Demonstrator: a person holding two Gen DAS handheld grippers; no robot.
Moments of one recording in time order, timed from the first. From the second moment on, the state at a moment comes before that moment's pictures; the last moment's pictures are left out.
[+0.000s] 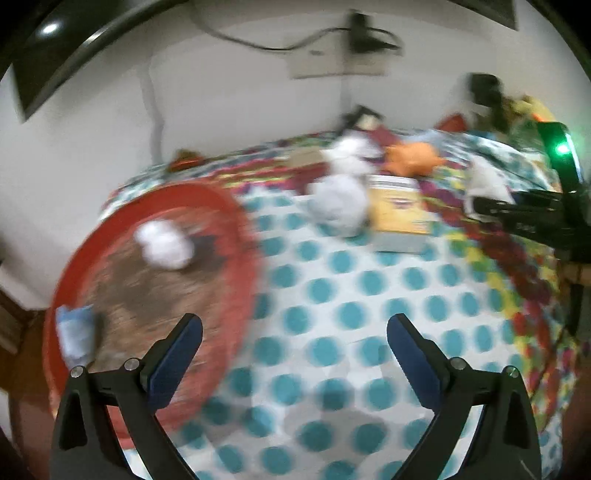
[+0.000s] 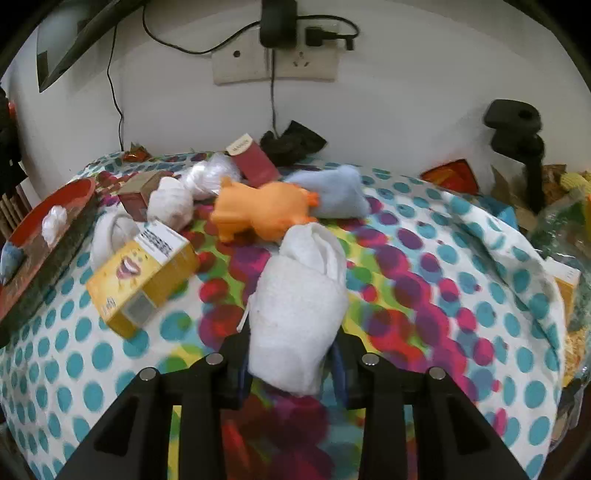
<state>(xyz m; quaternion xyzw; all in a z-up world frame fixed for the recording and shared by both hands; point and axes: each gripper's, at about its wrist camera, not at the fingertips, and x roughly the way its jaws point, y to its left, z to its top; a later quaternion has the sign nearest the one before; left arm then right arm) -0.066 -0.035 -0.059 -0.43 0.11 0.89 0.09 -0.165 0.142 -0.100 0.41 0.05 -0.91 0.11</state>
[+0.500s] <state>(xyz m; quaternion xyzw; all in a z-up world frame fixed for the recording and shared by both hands) -0.135 0.039 -0.085 -0.47 0.09 0.86 0.15 -0.157 0.159 -0.104 0.43 0.02 -0.90 0.10</state>
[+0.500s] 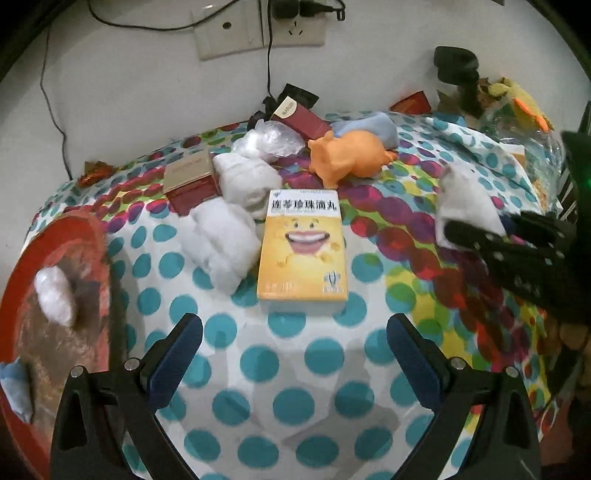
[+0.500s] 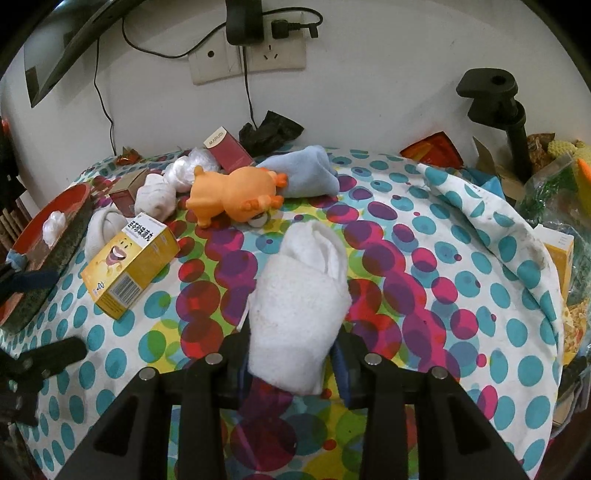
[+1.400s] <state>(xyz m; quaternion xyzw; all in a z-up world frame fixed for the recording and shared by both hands) -0.161 0.084 -0.098 -0.48 0.12 0.85 0.15 -0.157 0.153 -0.105 0.43 0.01 -0.90 0.10</state>
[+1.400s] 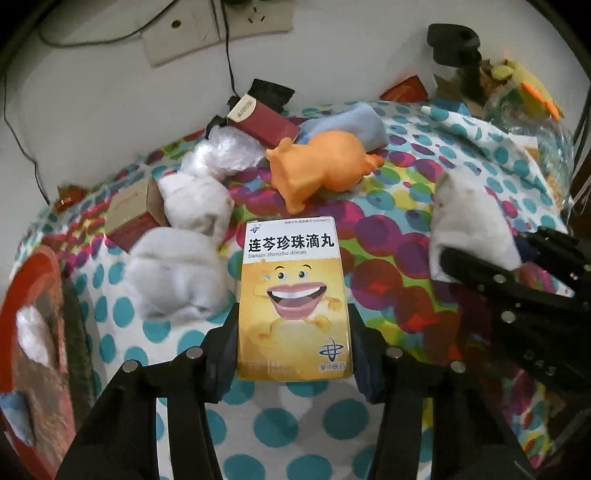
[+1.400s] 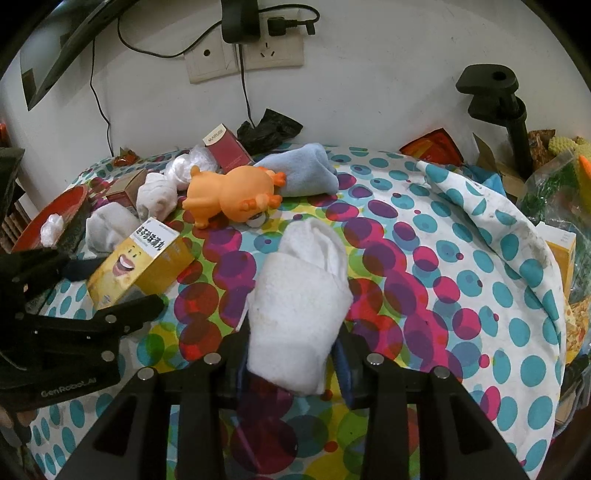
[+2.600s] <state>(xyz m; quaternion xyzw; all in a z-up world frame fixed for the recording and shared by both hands) -0.095 -0.004 -0.047 -0.45 0.10 0.88 0.10 -0.156 0.147 -0.106 0.43 0.01 -0.90 0.09</state>
